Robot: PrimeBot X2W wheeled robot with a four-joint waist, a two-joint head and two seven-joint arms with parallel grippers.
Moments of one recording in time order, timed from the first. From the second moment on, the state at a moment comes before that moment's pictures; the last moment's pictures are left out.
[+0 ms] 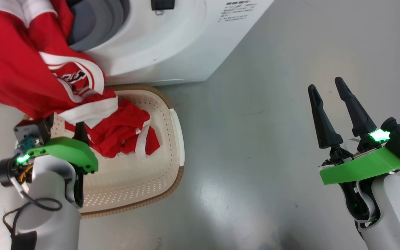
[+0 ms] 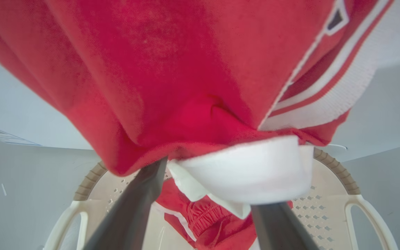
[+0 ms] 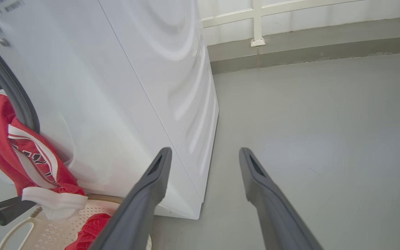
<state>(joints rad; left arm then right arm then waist) -0.75 0.04 0.13 0.98 -0.12 -0.03 -0.26 -0.33 -0.19 0.15 0.13 0.52 0.13 -0.26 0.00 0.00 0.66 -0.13</state>
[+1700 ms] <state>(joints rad) -0.20 0.03 0.05 0.07 -0.14 -0.04 -0.26 -0.25 -0.21 0.13 0.14 0.52 0.13 -0.26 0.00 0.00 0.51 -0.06</state>
